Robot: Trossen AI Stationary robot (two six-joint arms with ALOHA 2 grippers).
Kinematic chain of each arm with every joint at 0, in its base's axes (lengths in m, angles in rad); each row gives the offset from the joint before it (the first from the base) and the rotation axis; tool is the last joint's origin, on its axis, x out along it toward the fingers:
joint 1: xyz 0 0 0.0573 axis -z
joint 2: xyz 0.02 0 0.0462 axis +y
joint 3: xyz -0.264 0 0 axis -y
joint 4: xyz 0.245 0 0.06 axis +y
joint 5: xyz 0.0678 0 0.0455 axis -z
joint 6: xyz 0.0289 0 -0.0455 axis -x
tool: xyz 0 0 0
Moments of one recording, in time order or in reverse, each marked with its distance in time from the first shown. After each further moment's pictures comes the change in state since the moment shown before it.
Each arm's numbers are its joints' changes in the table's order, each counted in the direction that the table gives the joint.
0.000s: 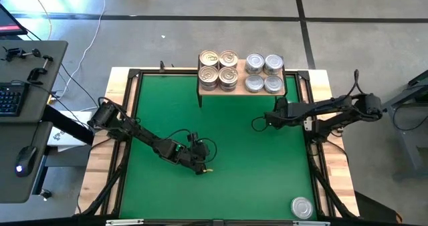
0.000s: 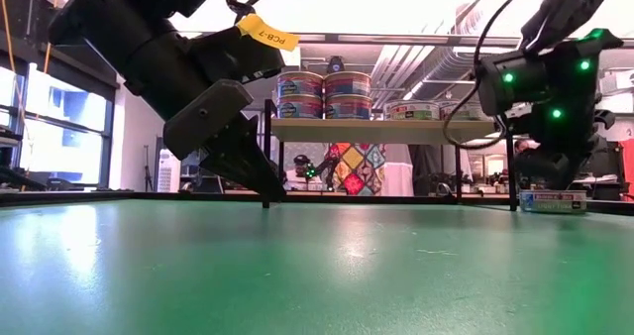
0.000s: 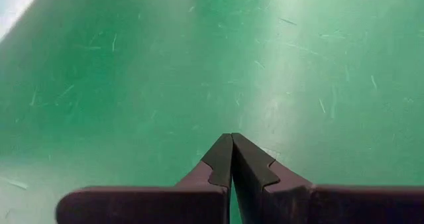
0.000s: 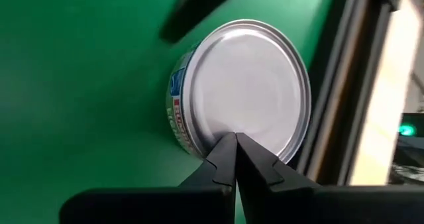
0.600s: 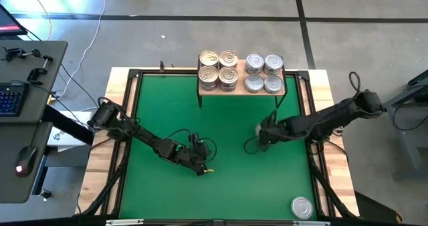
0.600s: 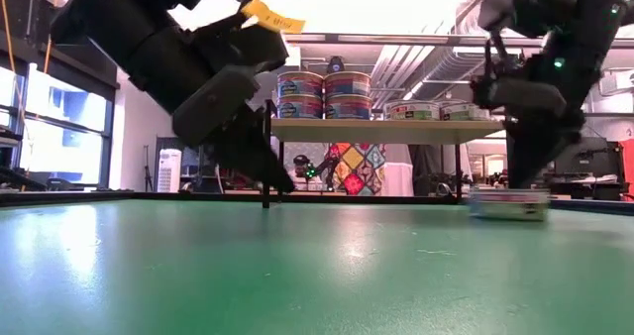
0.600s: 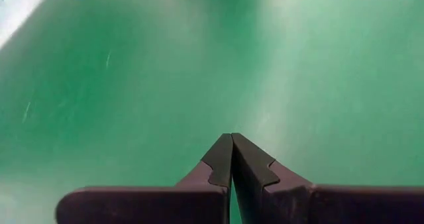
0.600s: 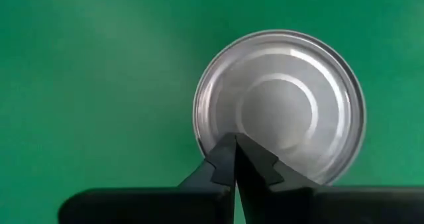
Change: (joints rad) left arm 0.003 0.000 0.000 -0.049 0.000 -0.010; right arm -0.364 0.008 0.073 -0.384 -0.280 -0.040
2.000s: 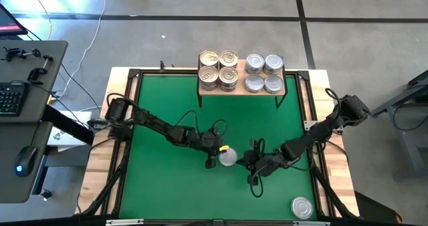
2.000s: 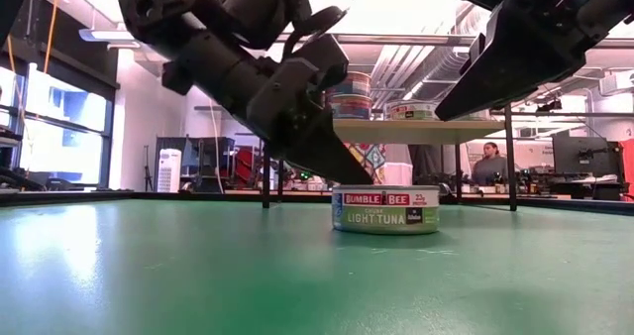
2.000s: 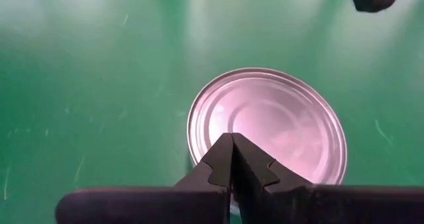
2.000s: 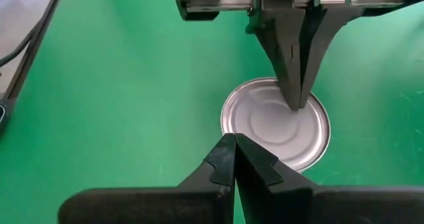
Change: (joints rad) left arm -0.235 0.109 0.047 -0.303 0.500 -0.281; right arm -0.336 0.224 0.132 -0.651 0.187 0.485
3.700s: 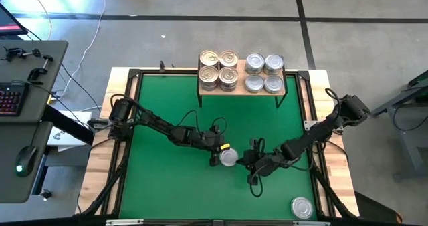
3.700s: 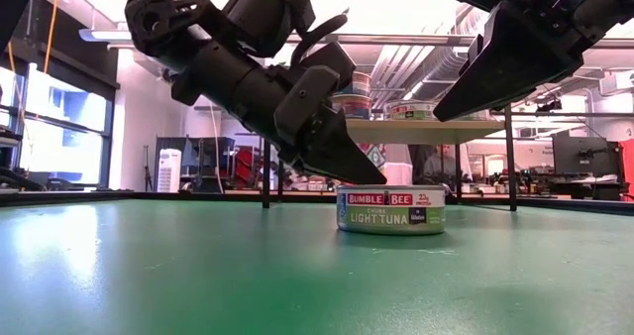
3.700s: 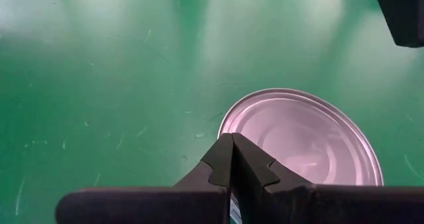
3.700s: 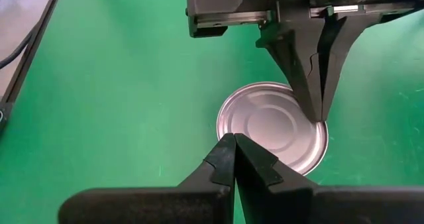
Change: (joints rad) left arm -0.012 0.048 0.001 -0.083 -0.042 0.044; right arm 0.000 0.000 0.000 -0.001 0.001 -0.010
